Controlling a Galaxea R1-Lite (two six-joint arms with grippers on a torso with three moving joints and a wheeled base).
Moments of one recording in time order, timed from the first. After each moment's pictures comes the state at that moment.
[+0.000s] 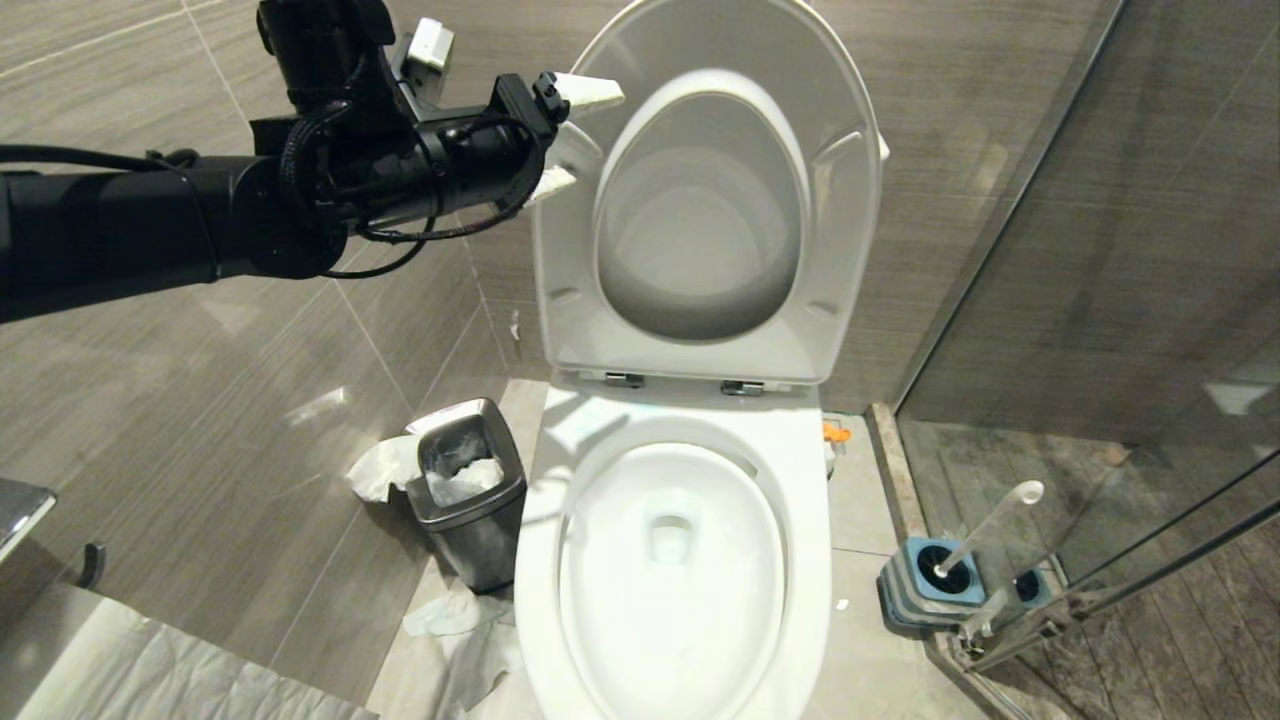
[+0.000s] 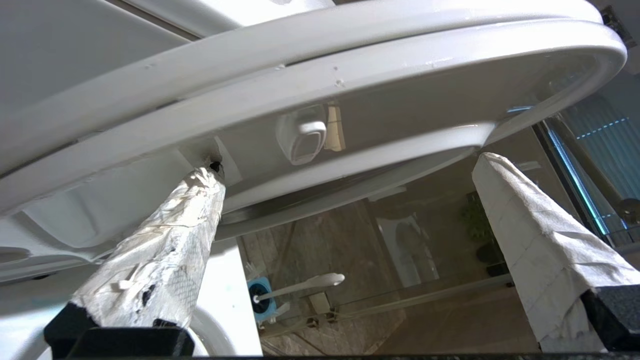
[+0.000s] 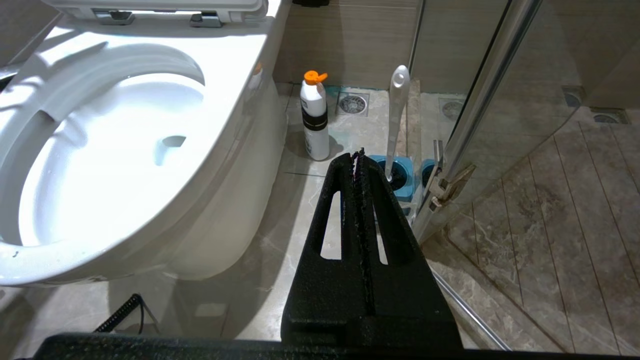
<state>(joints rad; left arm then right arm) -0.37 2.03 -1.95 -0.21 -0.50 -0.73 0.00 0.00 0.00 0.00 -0.02 0.08</state>
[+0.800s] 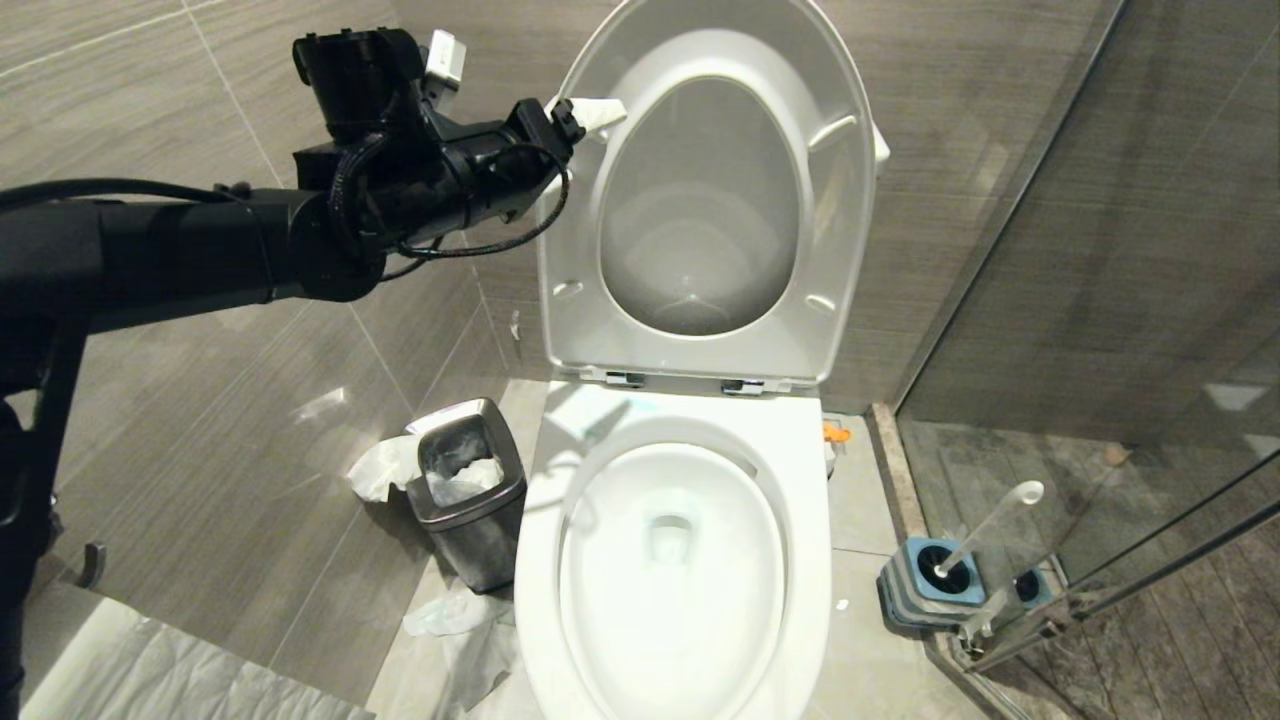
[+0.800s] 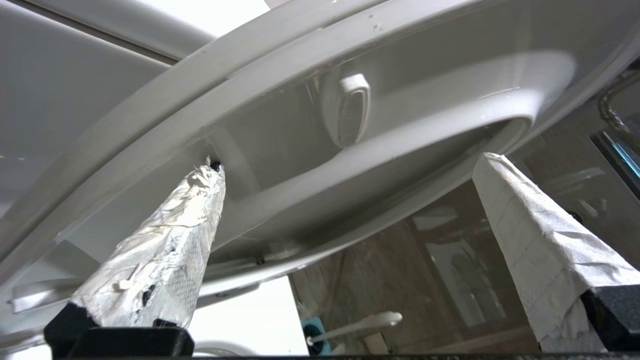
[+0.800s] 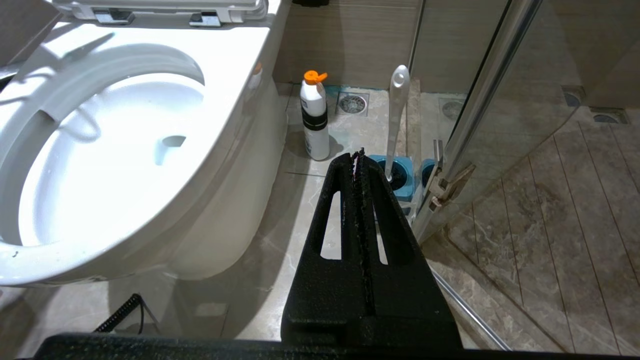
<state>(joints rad) -0.37 2.10 -1.96 -0.32 -0.39 -0.62 0.00 0.00 0.00 0.00 -0.02 0.08</state>
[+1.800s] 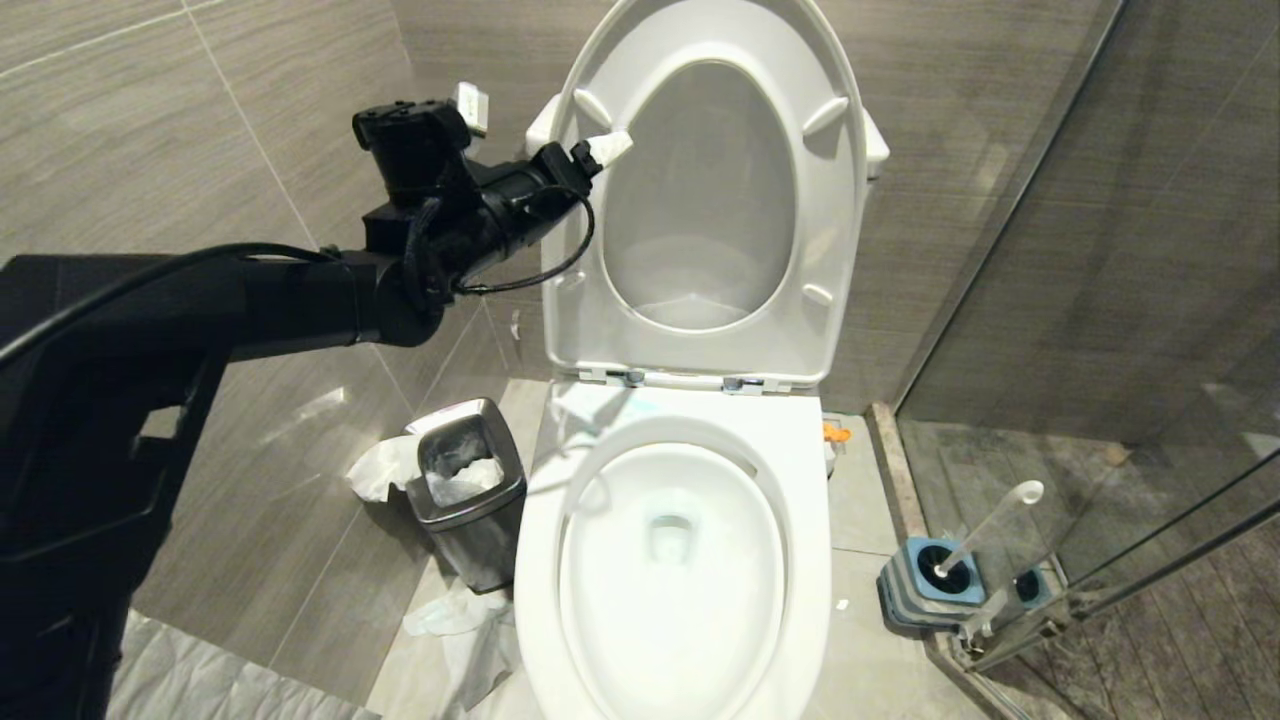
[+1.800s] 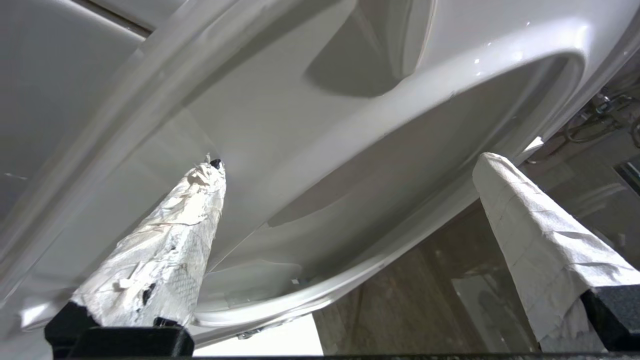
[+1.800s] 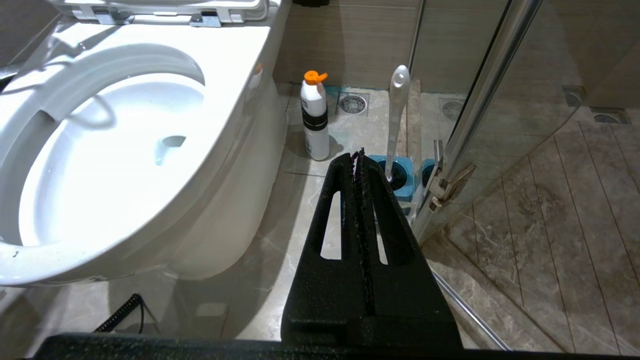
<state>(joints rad) -0.38 2.22 -1.96 -0.52 -0.31 -0.63 0.00 0.00 0.00 0.00 -0.02 0.08</state>
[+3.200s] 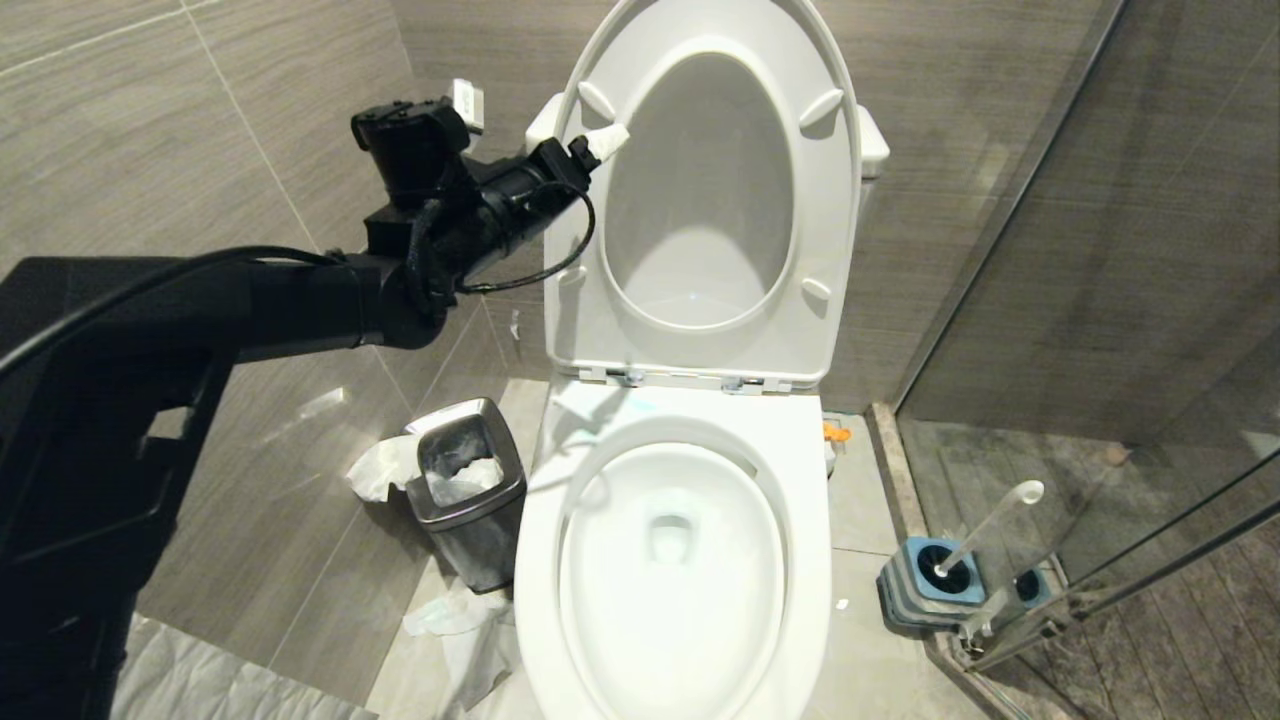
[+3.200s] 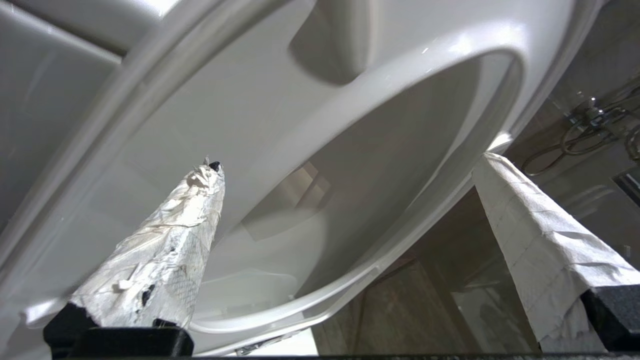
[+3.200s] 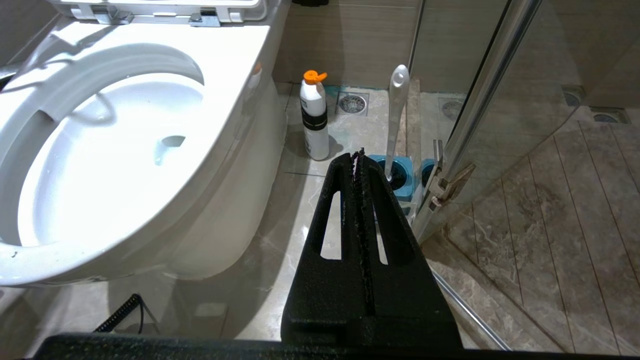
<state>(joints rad) -0.38 2.22 -1.95 -0.55 -0.29 -0.63 0.00 0.00 0.00 0.00 -0.02 0.08</state>
